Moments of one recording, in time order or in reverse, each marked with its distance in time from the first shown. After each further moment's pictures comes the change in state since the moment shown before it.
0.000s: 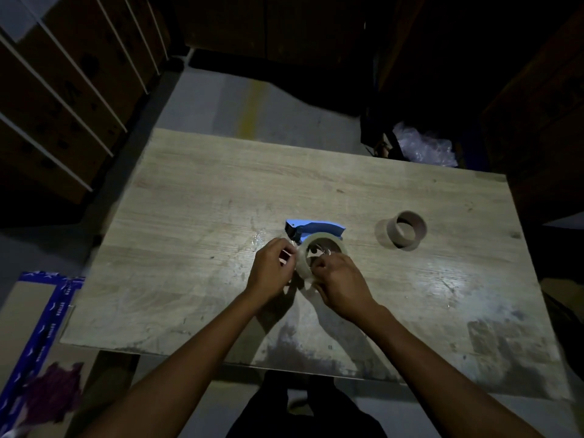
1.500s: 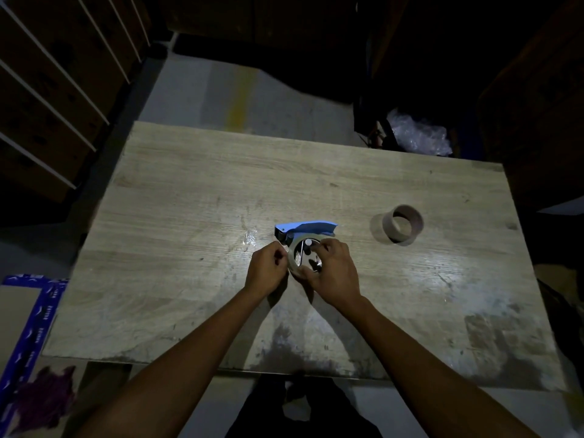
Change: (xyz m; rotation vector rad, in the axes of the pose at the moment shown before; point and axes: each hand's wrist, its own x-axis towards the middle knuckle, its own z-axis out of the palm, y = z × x) left_hand 0.020 -0.046 0.031 0.092 -0.064 -0.165; right_hand 0.022 0.019 0.041 0.231 0.118 0.376
